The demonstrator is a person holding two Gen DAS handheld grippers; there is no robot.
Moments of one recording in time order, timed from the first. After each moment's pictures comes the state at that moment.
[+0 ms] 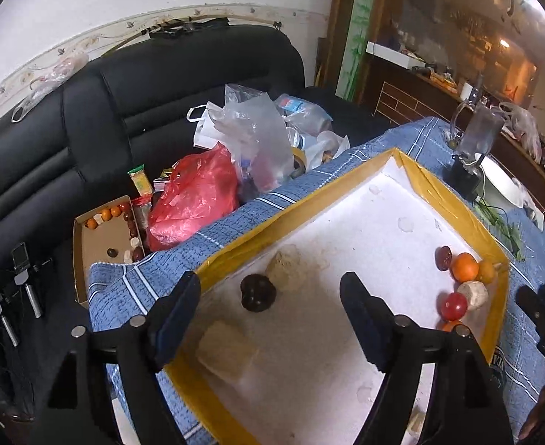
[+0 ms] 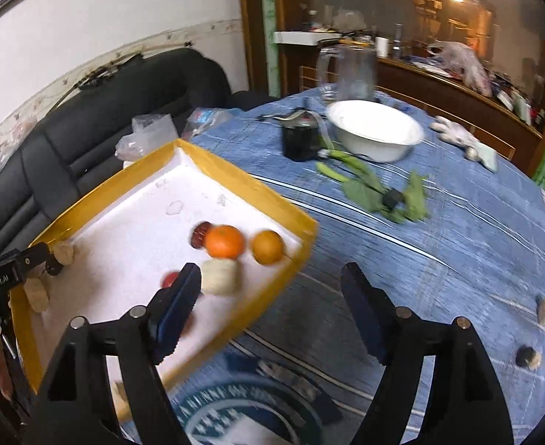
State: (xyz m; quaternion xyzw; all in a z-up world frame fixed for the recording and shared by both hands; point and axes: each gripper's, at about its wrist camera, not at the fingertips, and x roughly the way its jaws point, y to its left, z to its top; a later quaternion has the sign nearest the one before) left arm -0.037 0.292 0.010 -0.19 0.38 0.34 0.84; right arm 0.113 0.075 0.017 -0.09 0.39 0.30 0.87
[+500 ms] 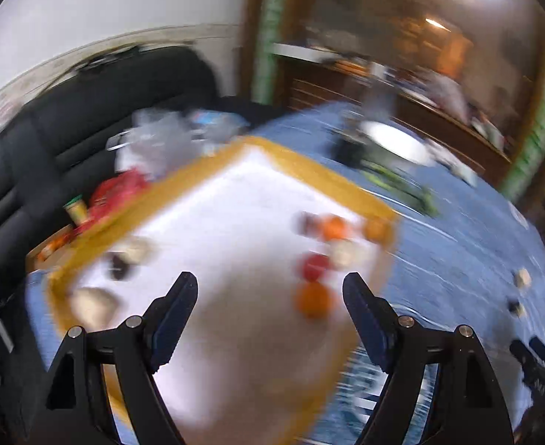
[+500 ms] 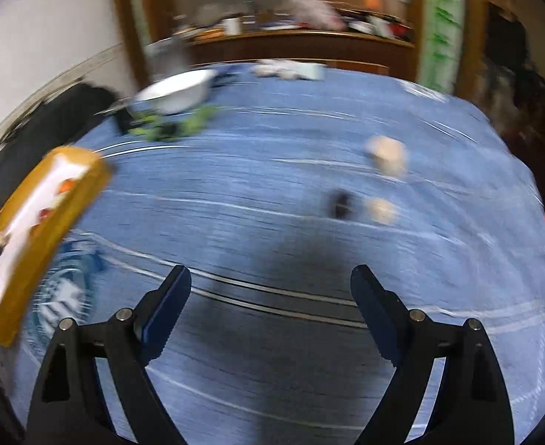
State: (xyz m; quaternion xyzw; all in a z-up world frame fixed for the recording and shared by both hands) left arm 0.001 0.171 0.026 -0.14 0.37 0.20 0.90; right arm 0.088 -0.171 -0.021 0.00 0.43 0.12 0.90
